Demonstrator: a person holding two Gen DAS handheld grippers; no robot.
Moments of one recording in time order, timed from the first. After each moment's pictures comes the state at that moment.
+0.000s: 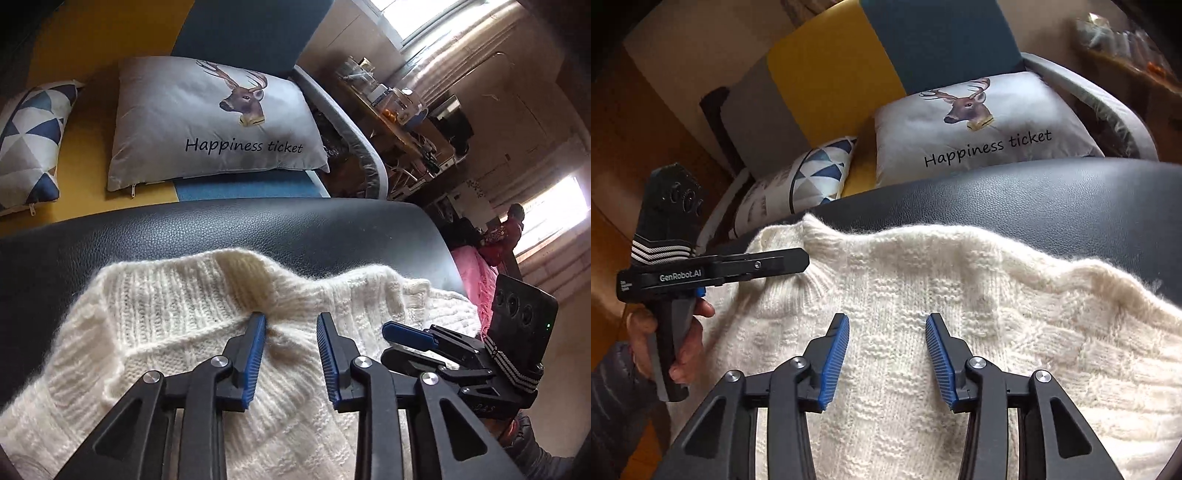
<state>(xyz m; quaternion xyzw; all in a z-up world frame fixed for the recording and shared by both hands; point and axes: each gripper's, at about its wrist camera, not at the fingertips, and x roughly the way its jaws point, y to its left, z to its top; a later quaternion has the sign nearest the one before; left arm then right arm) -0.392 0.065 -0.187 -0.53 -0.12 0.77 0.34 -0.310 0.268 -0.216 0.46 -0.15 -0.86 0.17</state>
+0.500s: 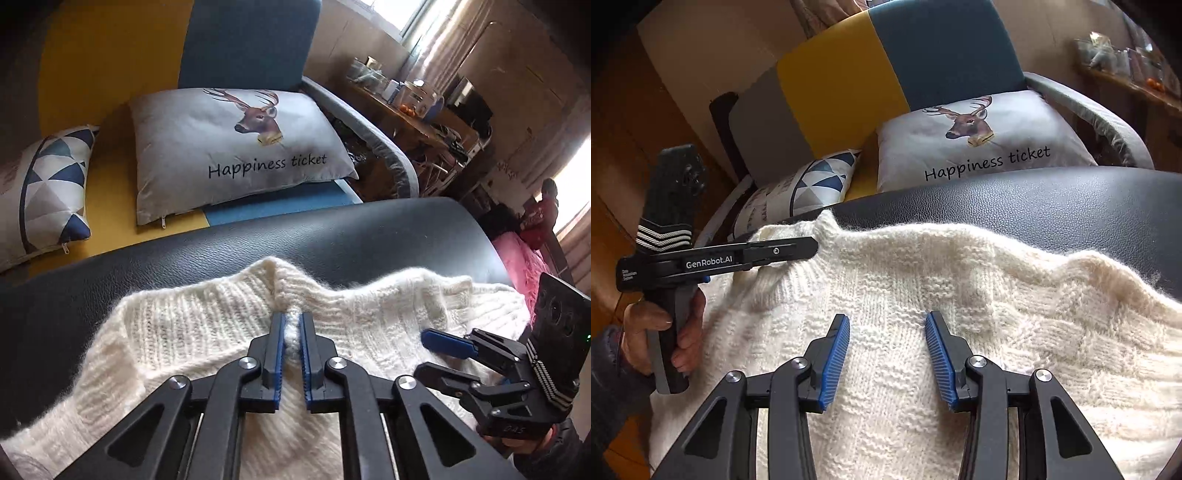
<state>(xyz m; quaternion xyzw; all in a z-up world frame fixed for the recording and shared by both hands) -0.384 0.070 -0.173 -0.50 -0.06 0.82 0.28 -0.295 0.262 -0.220 0.42 -0.12 -0.88 0.17</state>
